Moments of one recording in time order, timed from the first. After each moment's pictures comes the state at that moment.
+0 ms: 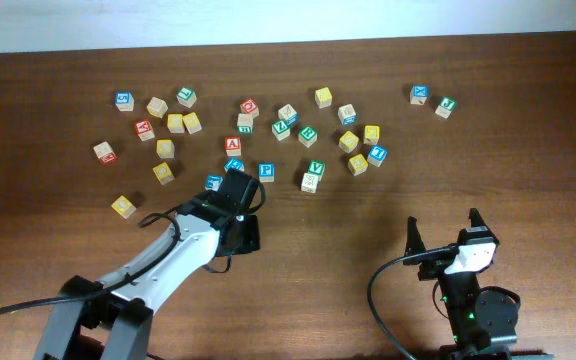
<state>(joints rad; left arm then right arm) -0.46 1.60 0.86 -0.62 -0.02 -0.52 0.04 0.01 0.01 -0.07 -0.03 0.03</state>
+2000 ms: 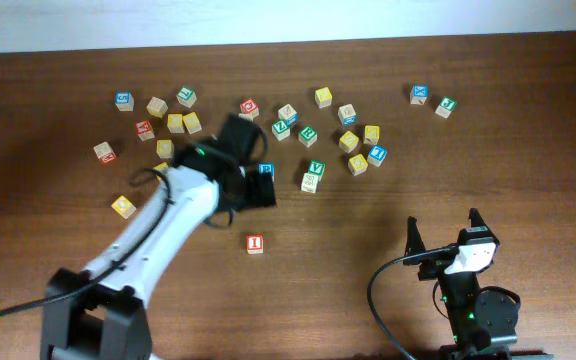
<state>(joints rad) -0.39 1.69 1.36 -1.01 0.00 -0.54 0.04 0.01 0.01 -0.07 -0.03 0.03</state>
